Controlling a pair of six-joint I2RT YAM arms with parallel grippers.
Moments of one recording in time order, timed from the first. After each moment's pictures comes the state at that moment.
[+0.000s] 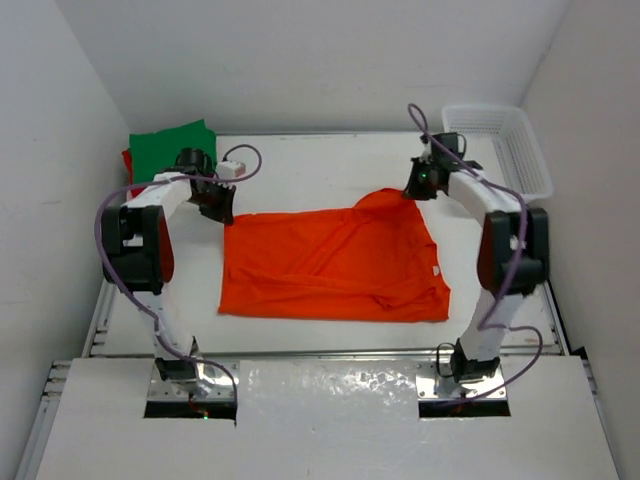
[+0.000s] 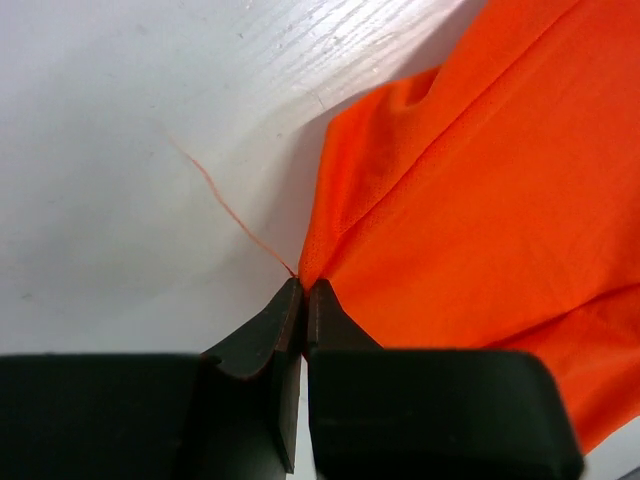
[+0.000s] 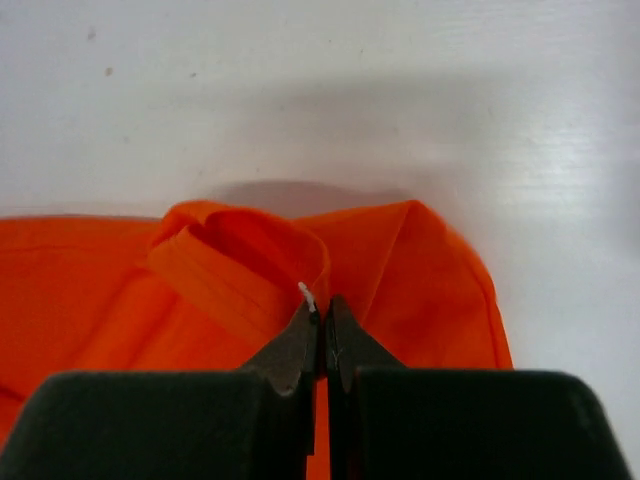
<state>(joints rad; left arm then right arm) 0.05 1.93 1.38 -0.67 0.42 0.43 0.08 1.95 1.42 -0.40 -0.20 0.27</state>
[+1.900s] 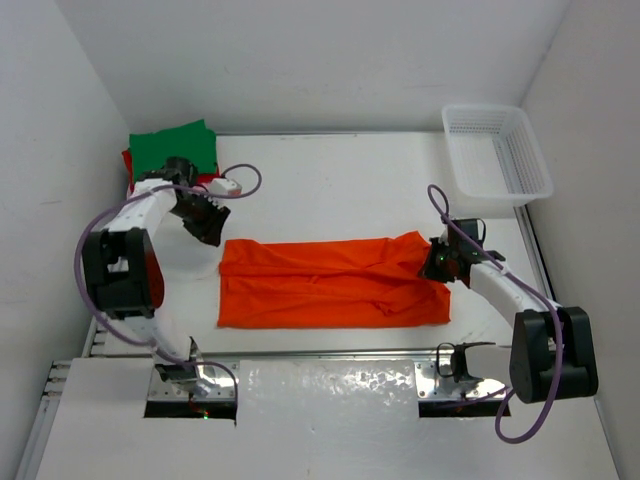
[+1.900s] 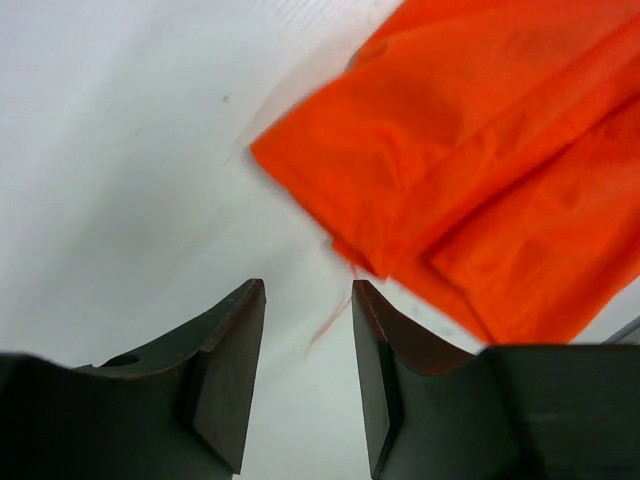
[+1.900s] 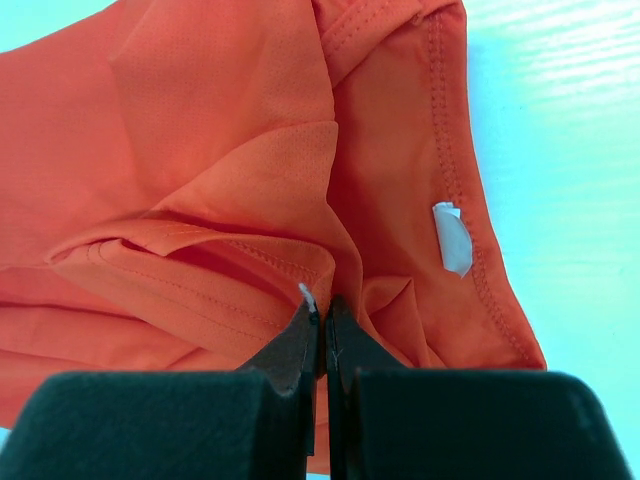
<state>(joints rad) 0.09 1.66 1.27 -0.98 0.37 0.82 0.06 1.24 0.53 -0.29 -0.16 0.36</state>
